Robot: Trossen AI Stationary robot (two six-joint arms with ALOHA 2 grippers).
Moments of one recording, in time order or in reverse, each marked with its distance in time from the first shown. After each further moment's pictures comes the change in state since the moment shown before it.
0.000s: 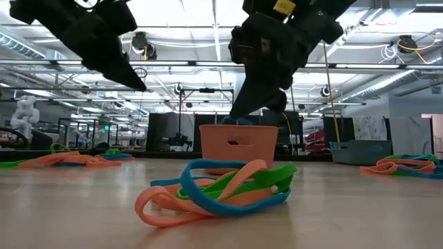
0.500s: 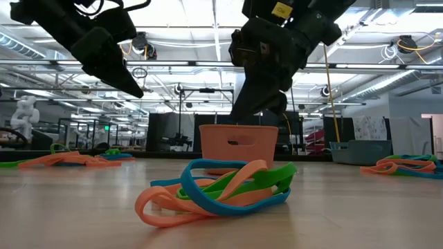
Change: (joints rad) left arm 0.027 0.001 0.000 -0.054 -0.065 -0.036; right arm -0.016 0.000 0.000 -0.014 -0.005 0.000
